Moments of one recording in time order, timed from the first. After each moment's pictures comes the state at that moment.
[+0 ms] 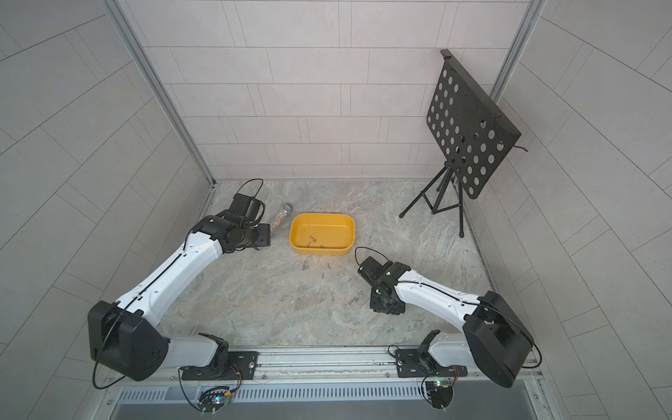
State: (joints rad) left arm -0.32 1.36 1.21 -0.89 -0.17 -0.36; right arm 0.70 1.25 0.68 -0.94 0.08 0.96
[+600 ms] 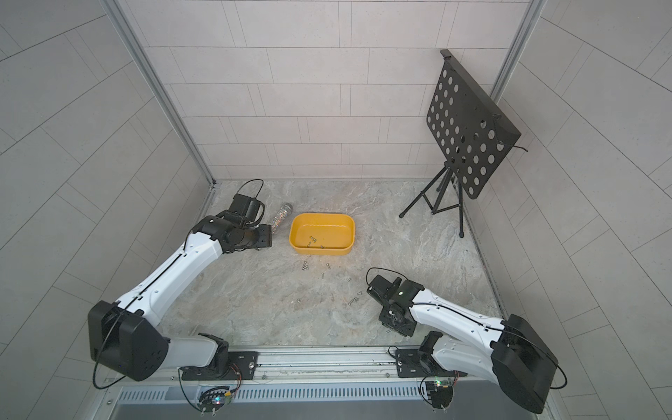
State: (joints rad) left arm -0.32 1.36 1.20 -0.89 -0.12 -0.36; right arm 0.77 1.08 0.53 -1.00 0.05 1.32
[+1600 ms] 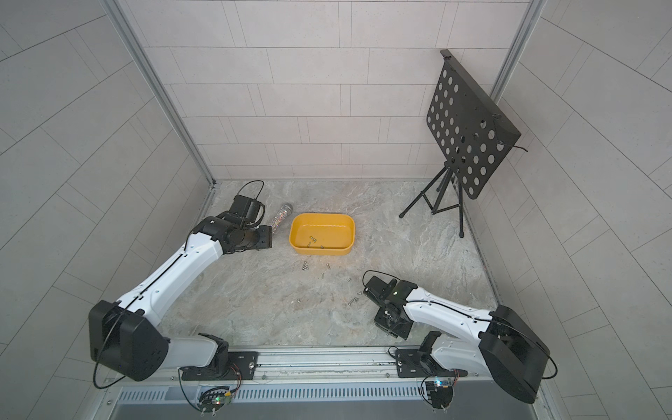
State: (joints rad) left arm -0.32 1.36 1.19 -0.89 -0.12 -0.36; right arm 0.79 1.17 0.52 -0.93 -0.05 1.36
